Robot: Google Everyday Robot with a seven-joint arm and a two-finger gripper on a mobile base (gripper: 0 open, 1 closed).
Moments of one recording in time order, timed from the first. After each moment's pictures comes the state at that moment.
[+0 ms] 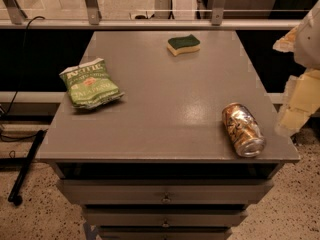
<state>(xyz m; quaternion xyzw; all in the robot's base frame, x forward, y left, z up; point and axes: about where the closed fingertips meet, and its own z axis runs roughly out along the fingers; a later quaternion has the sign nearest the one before) 0.438 -0.217 0.976 -0.60 0.78 -0.03 0.16</state>
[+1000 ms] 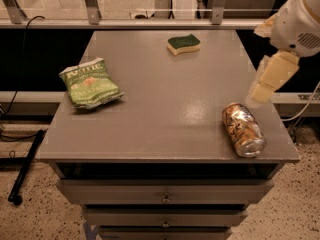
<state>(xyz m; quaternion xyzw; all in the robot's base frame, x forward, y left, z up) 0.507 -0.198 0.973 -0.59 0.77 -0.01 0.24</state>
